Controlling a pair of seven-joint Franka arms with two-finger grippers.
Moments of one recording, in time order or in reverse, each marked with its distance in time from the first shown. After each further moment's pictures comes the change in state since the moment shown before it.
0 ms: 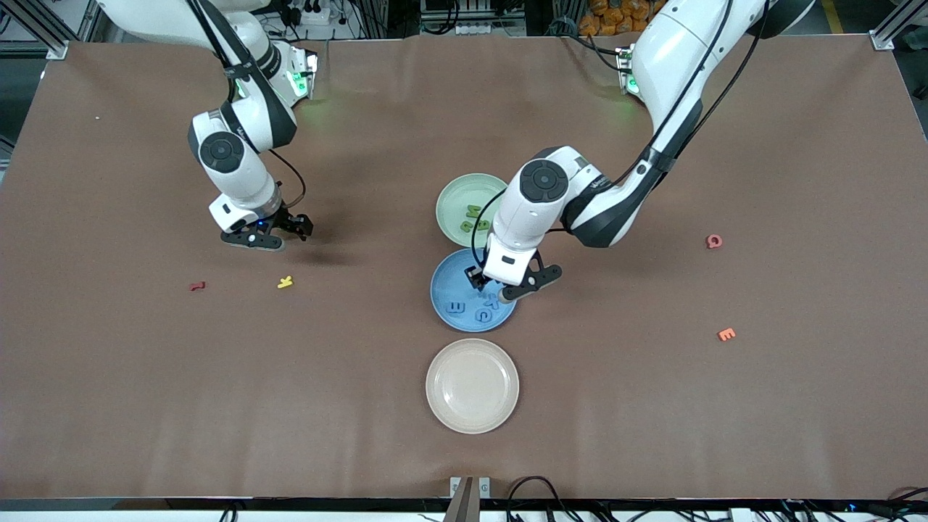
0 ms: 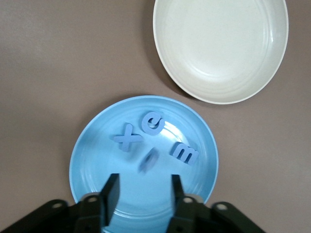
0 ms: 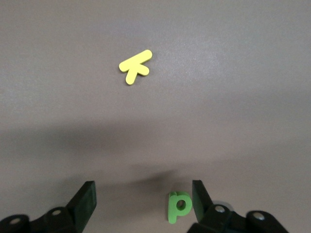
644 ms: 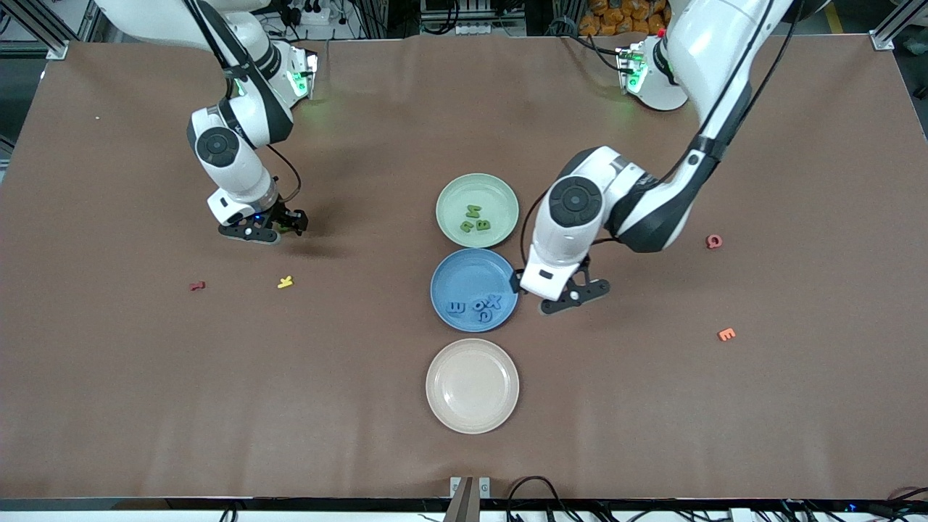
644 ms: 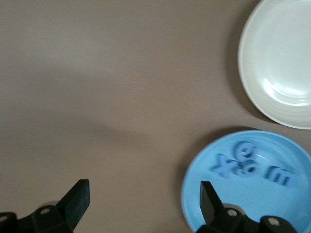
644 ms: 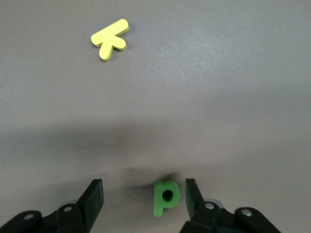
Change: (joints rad) left arm 0.098 -0.084 0.016 0.038 0.033 -0.360 0.264; right arm -0.012 -0.001 -0.023 -0.080 0.000 0.086 0.000
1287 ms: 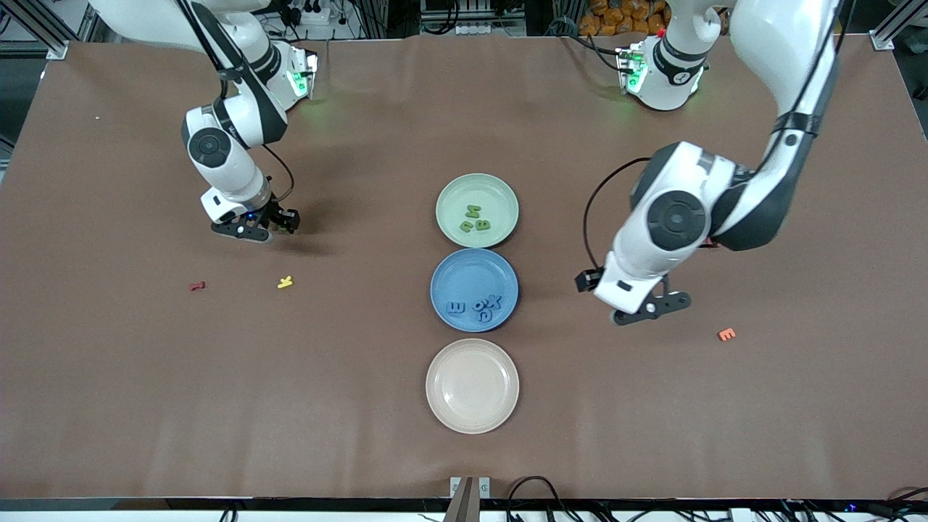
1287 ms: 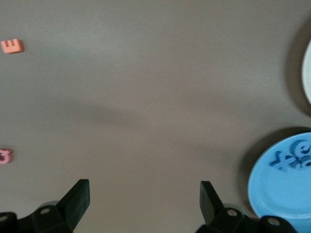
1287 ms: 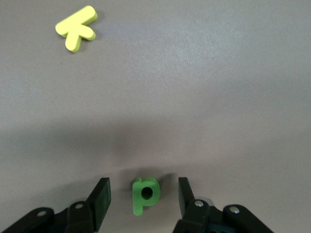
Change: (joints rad) left arm 0.166 -0.104 -0.002 0.001 -0.094 -0.191 0.282; right arm -0.027 0.003 -0.013 -0.025 0.000 0.011 -0.003
